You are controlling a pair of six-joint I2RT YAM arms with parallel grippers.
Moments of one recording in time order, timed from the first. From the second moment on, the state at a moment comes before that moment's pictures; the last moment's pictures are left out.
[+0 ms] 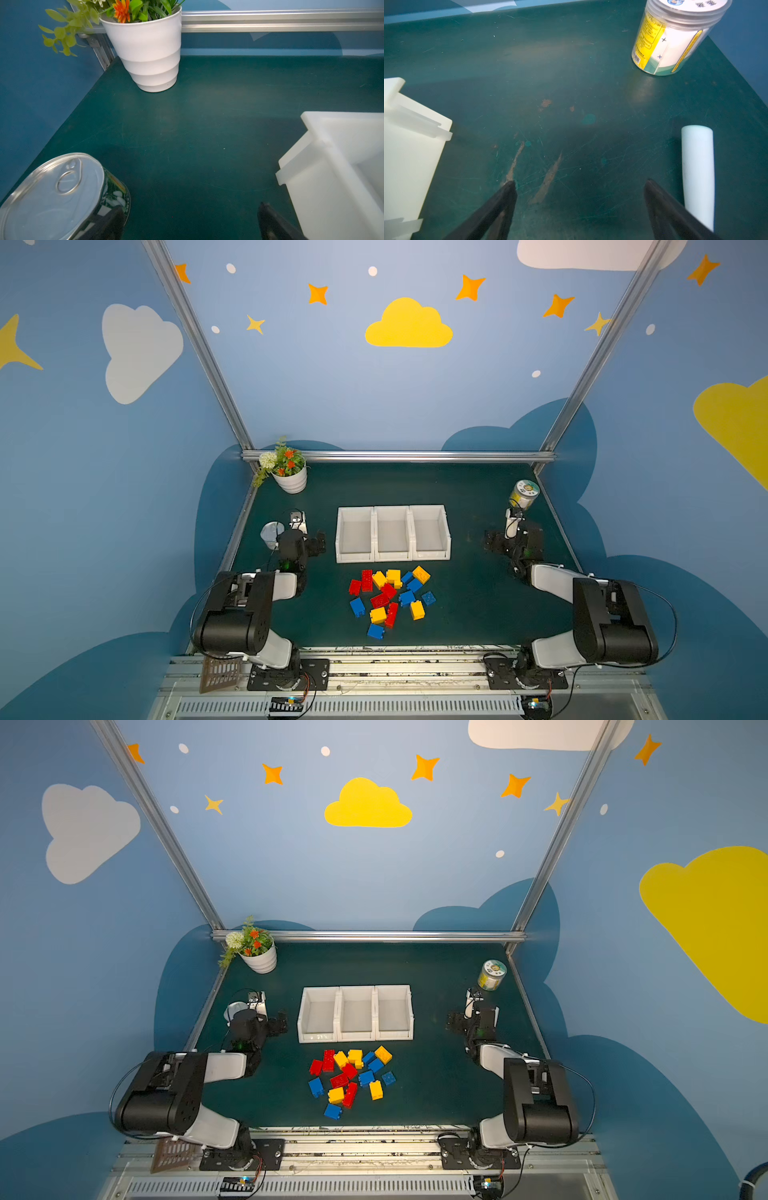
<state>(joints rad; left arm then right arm) -0.01 1.53 0.40 0.69 -0.12 -0.03 0.03 1.46 0.52 0.34 -0.02 0.06</state>
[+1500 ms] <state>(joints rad) -0.08 1.10 0.69 0.05 -0.06 -0.12 0.16 1.25 0.82 -0.13 -0.02 0.08</state>
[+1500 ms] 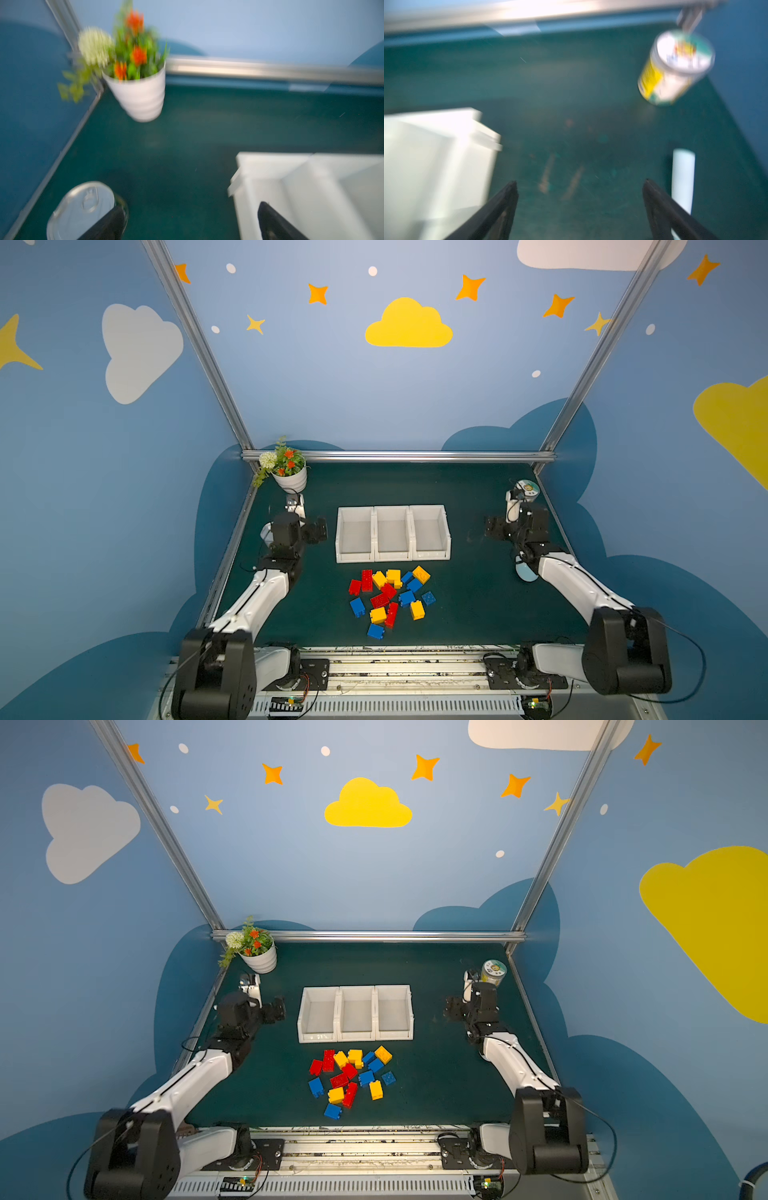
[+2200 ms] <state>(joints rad) -0.54 0.78 0.51 -0.63 -0.07 -0.61 0.95 1.50 0.99 -0.74 -0.02 0.60</state>
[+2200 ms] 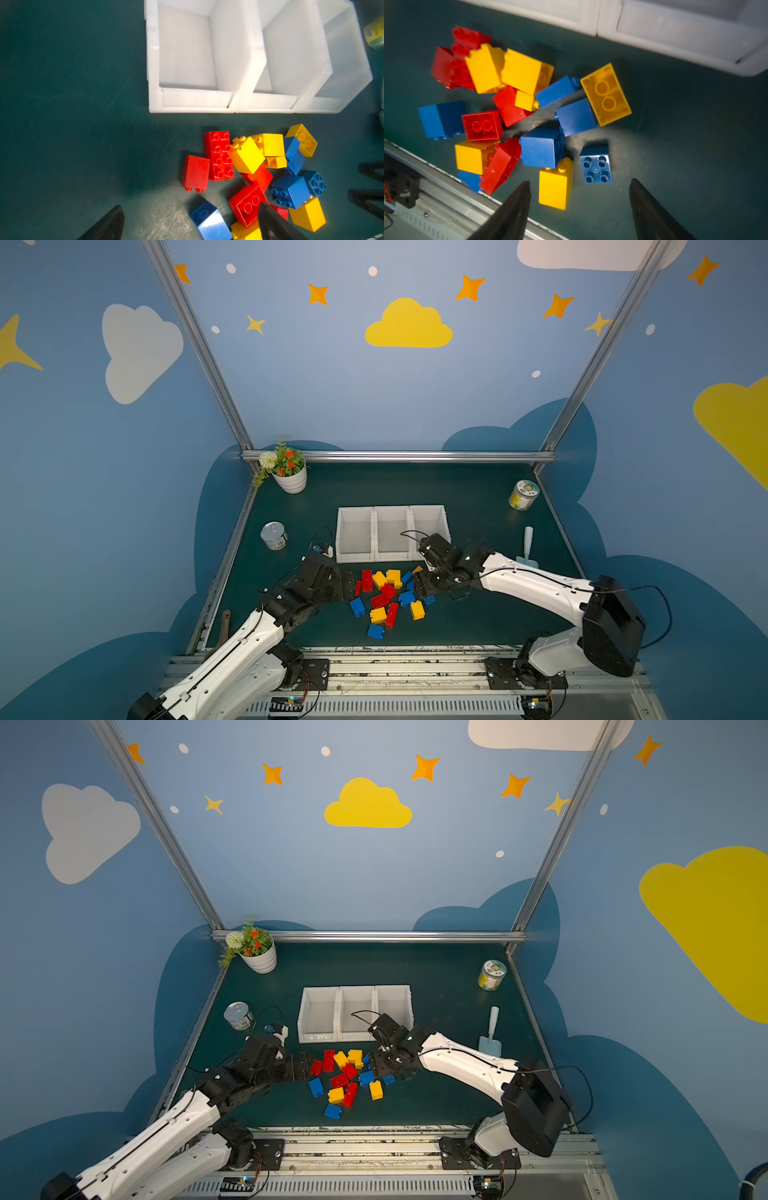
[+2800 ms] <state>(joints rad) -0.56 0.73 0.47 -0.66 -0.11 -0.71 1.03 1.71 1.16 -0.78 -0.03 0.65</state>
